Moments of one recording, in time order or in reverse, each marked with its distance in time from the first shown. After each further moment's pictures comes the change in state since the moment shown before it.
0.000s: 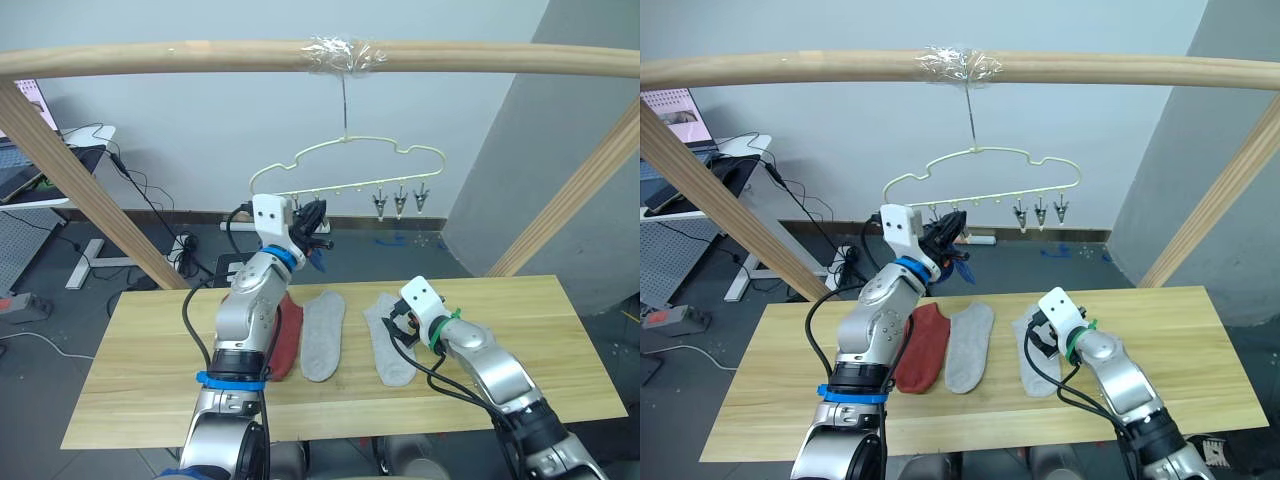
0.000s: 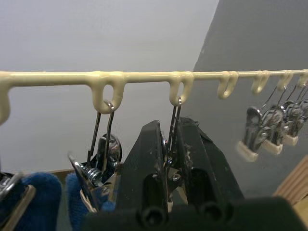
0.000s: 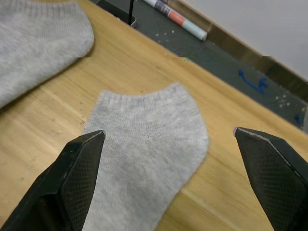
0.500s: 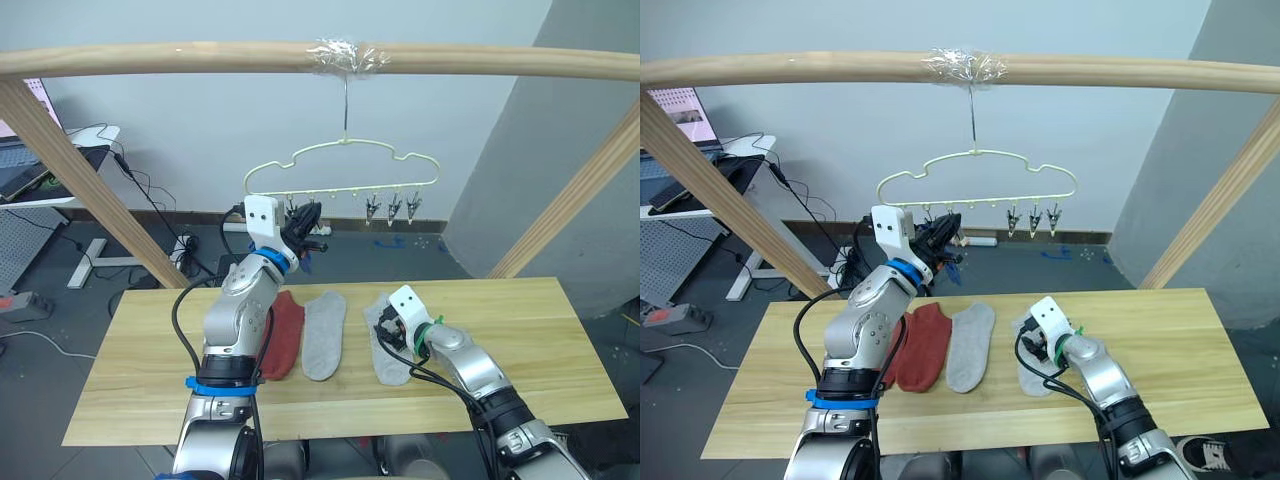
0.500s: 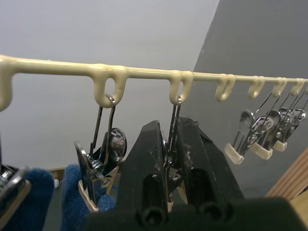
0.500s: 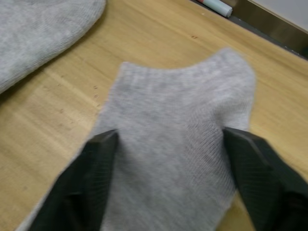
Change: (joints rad) left arm 0.026 0.023 0.013 -0.050 -0.024 0.045 0.011; right arm -0.032 0.069 -0.016 0.227 -0.013 -0.103 0.046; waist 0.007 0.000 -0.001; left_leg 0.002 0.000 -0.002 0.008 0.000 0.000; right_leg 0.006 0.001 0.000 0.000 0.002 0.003
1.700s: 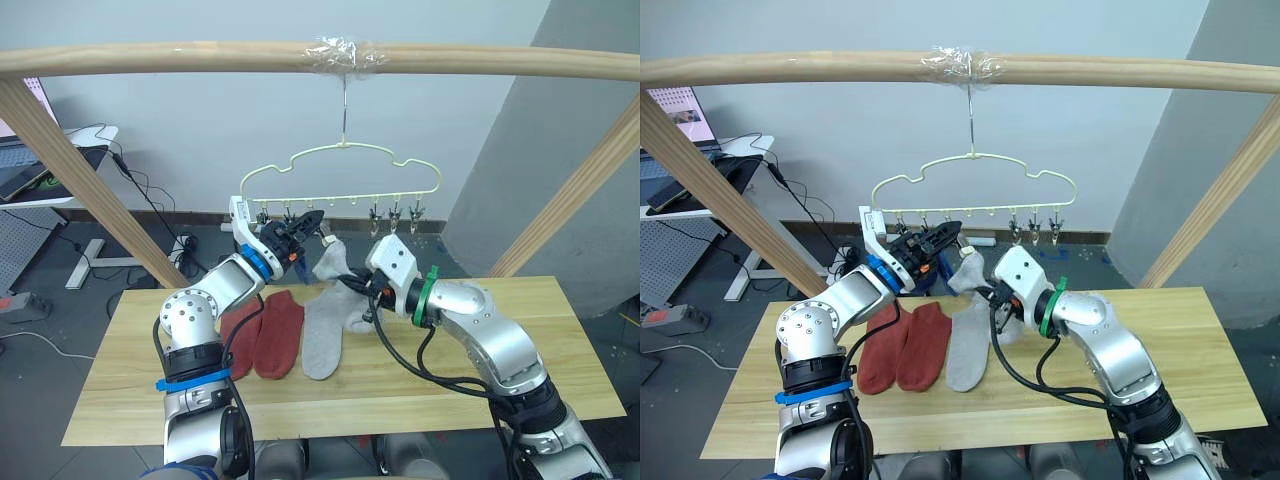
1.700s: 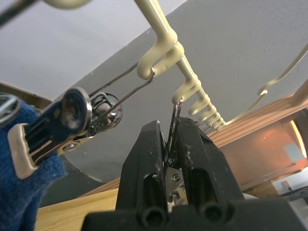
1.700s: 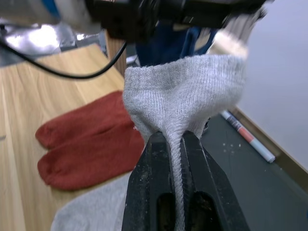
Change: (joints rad) left arm -0.059 0.026 0.305 -0.004 -0.723 0.625 0.197; right arm -0.111 -0.063 -0.002 -0.660 0.184 0.222 0.237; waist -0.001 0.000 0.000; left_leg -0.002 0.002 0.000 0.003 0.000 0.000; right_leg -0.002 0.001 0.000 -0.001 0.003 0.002
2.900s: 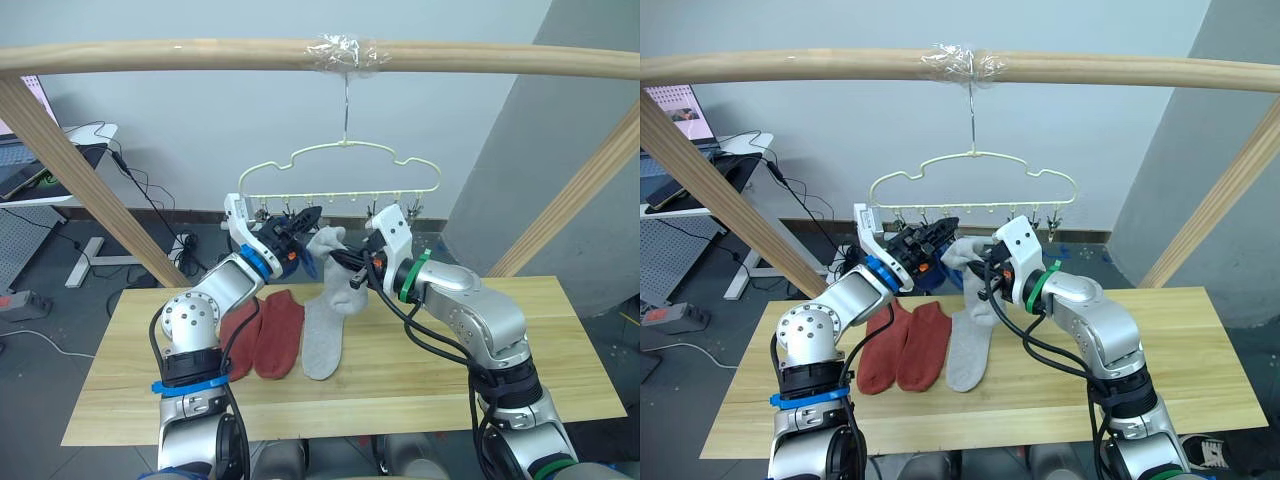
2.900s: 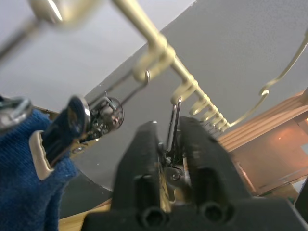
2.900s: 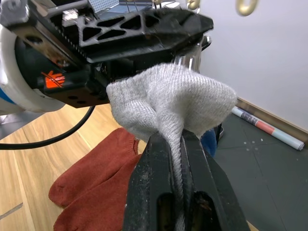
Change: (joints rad) left arm 0.043 0.033 -0.075 -0.051 0.031 -0.102 -0.041; right arm -0.097 0.139 -0.106 0.081 0.152 0.175 -0.144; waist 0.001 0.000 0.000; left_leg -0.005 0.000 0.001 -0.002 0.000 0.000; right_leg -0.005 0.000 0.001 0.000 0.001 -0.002
